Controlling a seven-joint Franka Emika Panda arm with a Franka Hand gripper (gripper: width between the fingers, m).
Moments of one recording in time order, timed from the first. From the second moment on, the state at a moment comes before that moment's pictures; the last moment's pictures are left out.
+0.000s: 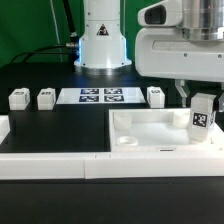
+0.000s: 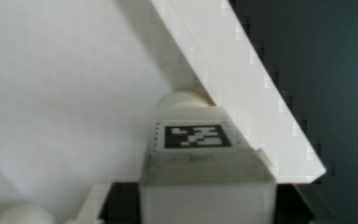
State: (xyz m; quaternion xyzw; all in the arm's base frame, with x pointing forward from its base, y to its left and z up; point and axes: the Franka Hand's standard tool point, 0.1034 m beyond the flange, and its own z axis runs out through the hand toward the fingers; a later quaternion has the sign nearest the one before) arm 0.621 0.120 0.081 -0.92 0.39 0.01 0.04
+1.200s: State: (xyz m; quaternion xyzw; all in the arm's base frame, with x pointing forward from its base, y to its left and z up) arm 0.626 0.124 0.081 -0.93 0.38 0.00 0.05
